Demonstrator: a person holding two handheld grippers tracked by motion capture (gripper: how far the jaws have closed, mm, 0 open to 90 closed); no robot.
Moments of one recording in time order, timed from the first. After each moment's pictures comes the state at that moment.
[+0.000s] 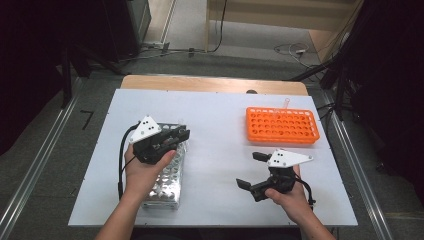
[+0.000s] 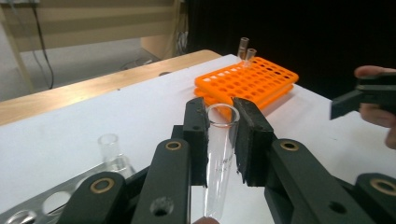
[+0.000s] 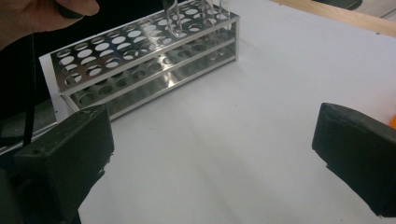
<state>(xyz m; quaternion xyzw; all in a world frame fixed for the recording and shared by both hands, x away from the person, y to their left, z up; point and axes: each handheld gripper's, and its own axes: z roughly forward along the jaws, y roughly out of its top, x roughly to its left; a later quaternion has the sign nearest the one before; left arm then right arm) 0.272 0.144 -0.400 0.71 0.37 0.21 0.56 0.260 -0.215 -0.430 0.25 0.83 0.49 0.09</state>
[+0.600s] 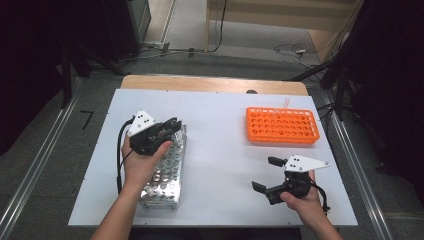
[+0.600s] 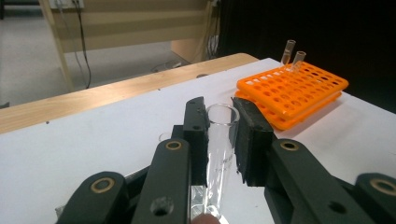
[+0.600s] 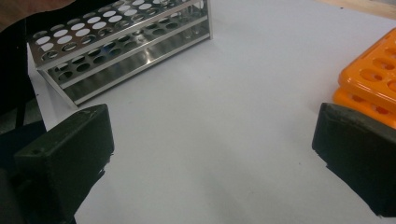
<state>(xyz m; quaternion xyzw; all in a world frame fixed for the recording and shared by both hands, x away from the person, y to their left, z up) 0.292 0.155 -0.412 0.69 0.41 0.25 0.54 0.256 -0.255 -0.440 0.28 0.83 0.48 0.10</state>
